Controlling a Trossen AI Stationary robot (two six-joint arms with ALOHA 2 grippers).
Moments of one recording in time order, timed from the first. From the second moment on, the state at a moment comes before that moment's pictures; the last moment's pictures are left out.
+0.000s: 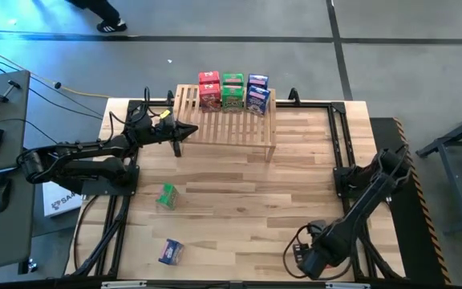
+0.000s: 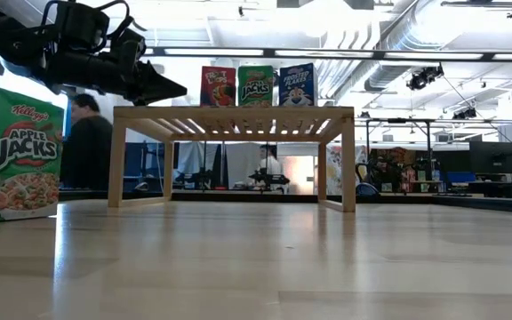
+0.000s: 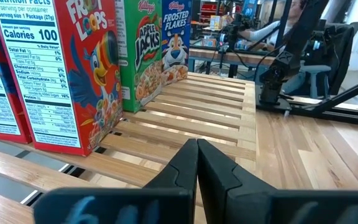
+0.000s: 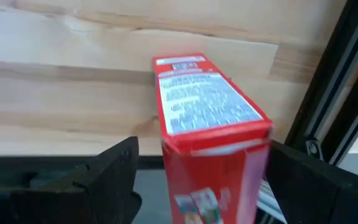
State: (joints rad) left arm 0.59 1.00 0.29 0.63 0.31 -0.01; right arm 0.88 1.75 1.35 -1.12 -0.24 2.33
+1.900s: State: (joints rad) left arm 0.59 1.00 0.29 0.68 0.31 -0.02; right arm 0.04 1.93 1.61 -0.93 0.05 0.47
